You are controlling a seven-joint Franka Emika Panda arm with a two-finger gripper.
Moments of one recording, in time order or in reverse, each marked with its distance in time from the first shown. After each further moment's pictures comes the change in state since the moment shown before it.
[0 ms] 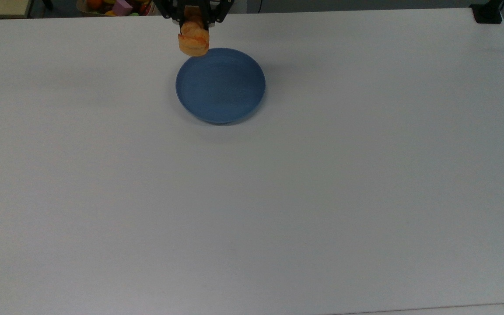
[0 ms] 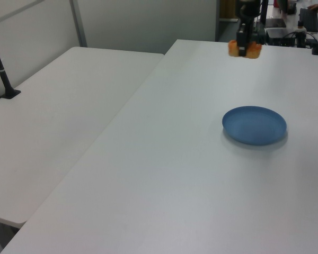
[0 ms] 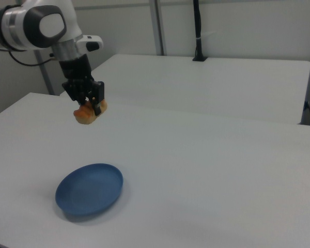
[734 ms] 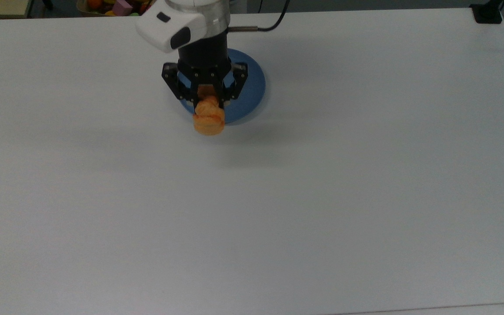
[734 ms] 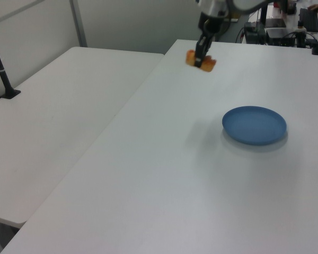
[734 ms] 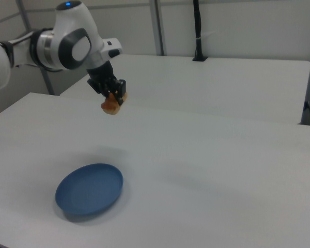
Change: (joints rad) arm 0.001 0.246 0.002 0.125 0.090 0.393 -0.020
